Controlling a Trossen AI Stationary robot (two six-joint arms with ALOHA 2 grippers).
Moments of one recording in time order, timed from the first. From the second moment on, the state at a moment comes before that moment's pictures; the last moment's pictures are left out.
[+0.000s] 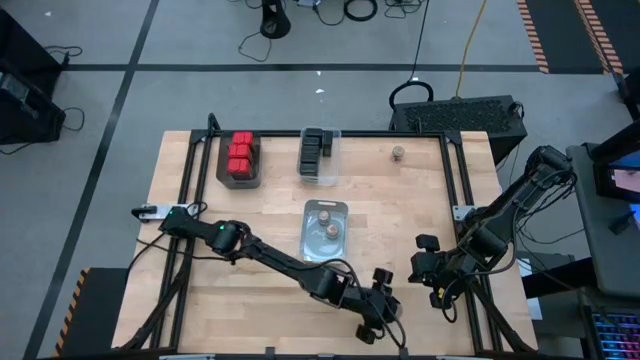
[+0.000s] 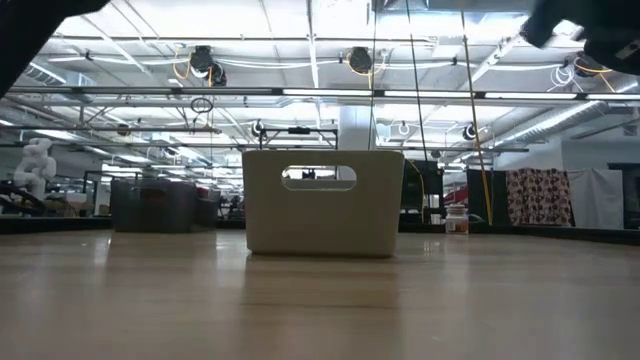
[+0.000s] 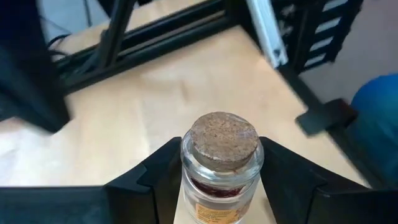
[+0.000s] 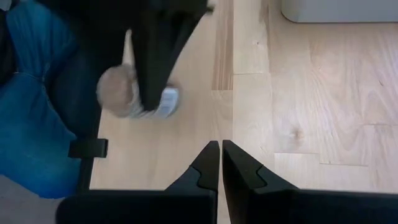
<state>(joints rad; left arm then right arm) -0.41 2.53 2.29 -0.33 -0.15 0.14 0.79 1.12 0.82 -0.67 0.23 0.77</state>
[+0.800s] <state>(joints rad) -0.29 1.62 1.18 -0.08 -0.45 -0.06 0.79 1.12 0.82 -0.66 0.34 0.76</state>
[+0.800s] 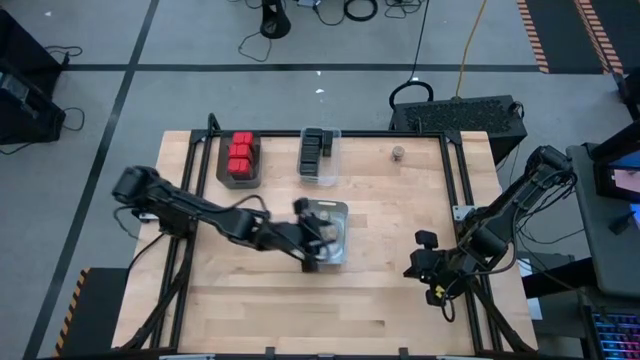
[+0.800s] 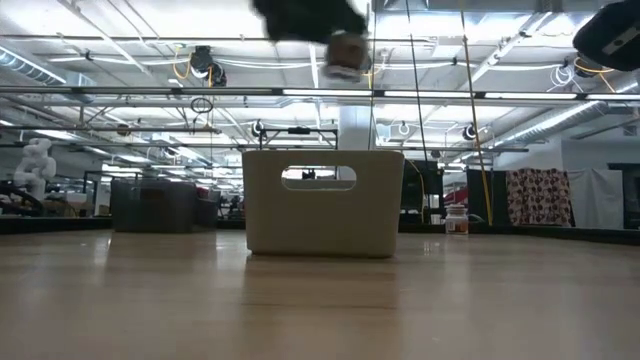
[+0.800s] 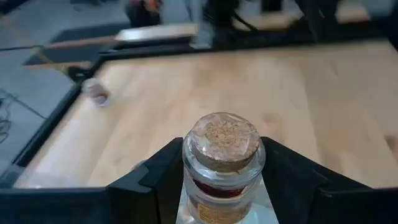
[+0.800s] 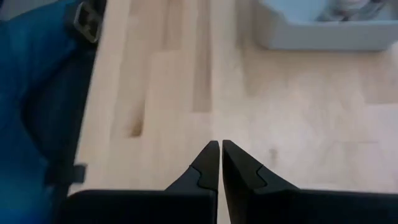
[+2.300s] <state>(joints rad) -0.32 1.89 0.79 0.73 -0.77 -0.37 0.75 1.12 0.82 -0.65 0.39 0.74</state>
